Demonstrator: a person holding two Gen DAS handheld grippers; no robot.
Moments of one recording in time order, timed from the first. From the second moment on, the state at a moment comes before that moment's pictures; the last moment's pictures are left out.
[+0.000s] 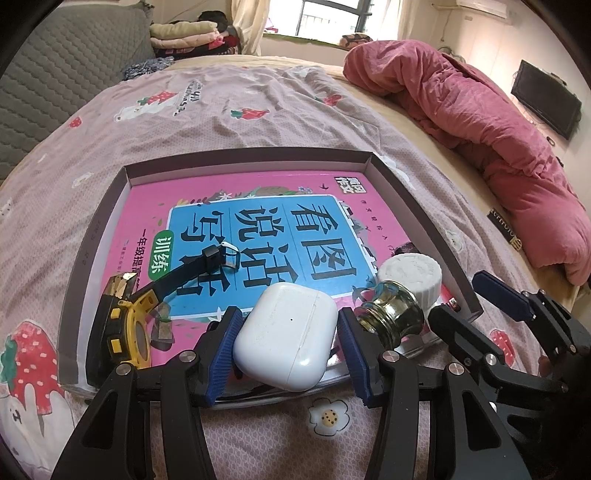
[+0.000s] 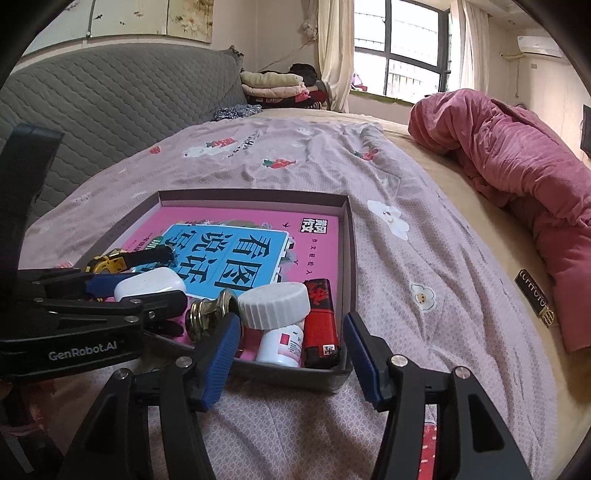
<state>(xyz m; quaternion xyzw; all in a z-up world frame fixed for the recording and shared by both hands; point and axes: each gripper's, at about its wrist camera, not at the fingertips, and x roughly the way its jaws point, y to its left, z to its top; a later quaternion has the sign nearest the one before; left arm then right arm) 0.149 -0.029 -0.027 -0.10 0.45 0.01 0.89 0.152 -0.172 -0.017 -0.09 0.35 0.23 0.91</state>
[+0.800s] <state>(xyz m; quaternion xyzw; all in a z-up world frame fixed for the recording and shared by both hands) 0.152 -0.030 -0.025 -0.09 0.46 0.02 0.88 0.153 -0.177 -0.015 -0.08 0.34 0.22 0.91</state>
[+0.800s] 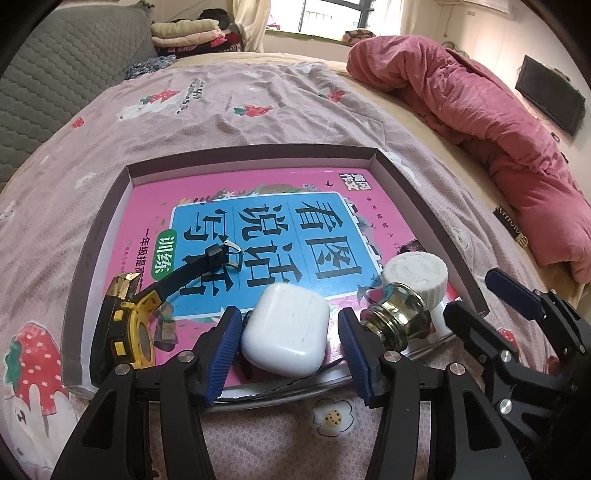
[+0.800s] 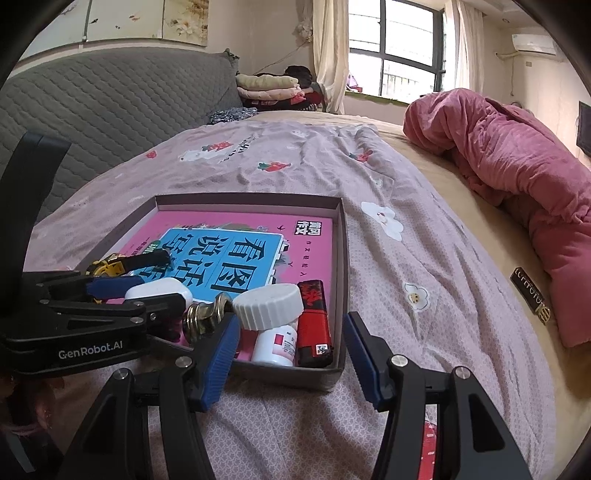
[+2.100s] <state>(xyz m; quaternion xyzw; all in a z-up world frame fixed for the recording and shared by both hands) 0.079 -0.003 0.002 -0.11 0.43 0.07 0.89 0.111 -0.163 -0.001 -0.07 0.35 0.21 0.91</state>
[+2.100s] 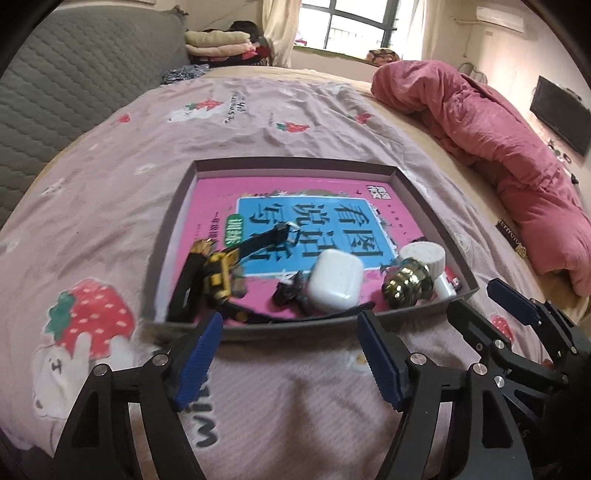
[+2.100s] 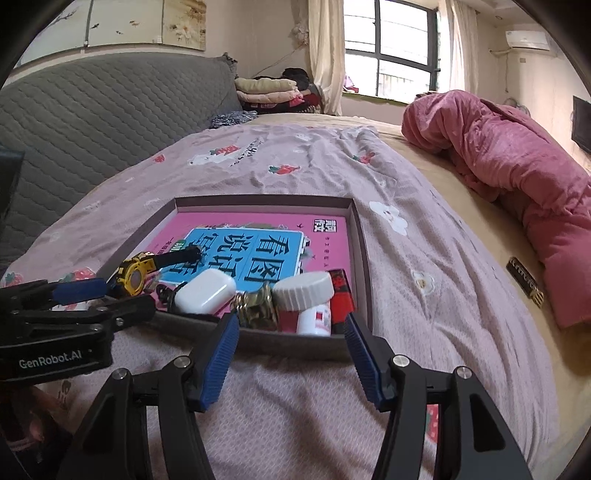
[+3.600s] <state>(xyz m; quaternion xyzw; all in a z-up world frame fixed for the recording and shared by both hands) 0.018 -0.005 -0.009 -0.10 0.45 0.10 0.88 0.063 -0.163 -0.012 -0.07 0.38 0.19 0.90</state>
